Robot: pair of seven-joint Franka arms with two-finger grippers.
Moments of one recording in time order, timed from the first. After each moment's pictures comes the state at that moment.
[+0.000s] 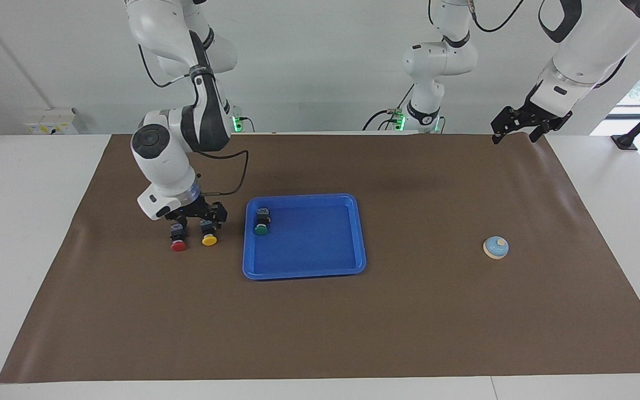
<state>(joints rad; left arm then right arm) -0.01 -0.09 -0.02 -1.69 -0.02 1.49 -0.02 0.10 0.19 -0.01 -1.99 0.02 2.12 0.17</state>
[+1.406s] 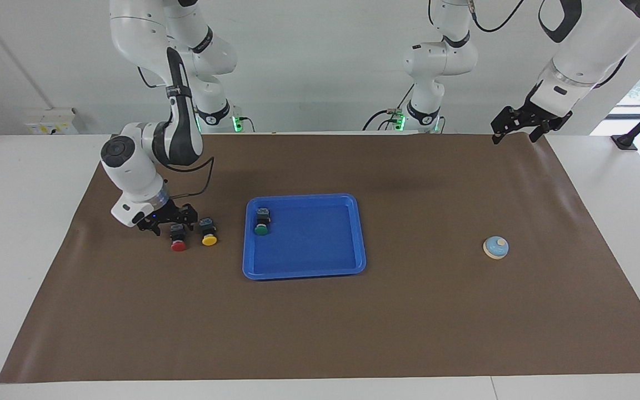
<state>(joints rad) -0.01 -0.09 -0.02 -1.69 -0.02 1.49 -0.02 -0.04 0.19 -0.01 -2.18 0.02 2.35 -0.20</state>
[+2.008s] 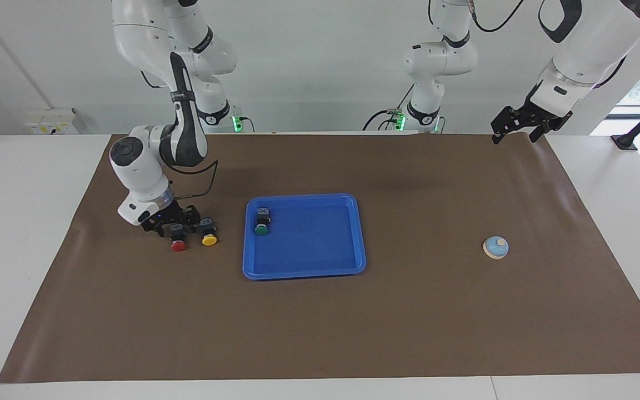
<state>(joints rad) -0.01 -0.09 -0.02 -1.69 -0.02 1.49 -0.02 -0.04 0.19 -0.01 -2.25 0.02 2.46 -0.20</state>
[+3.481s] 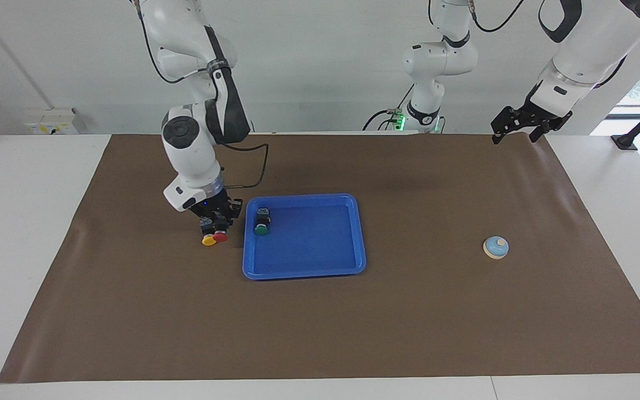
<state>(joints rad) -0.01 -0.09 -0.02 -1.69 -0.02 1.49 -0.02 0.25 0.15 0.01 -2.05 0.02 2.19 0.35</state>
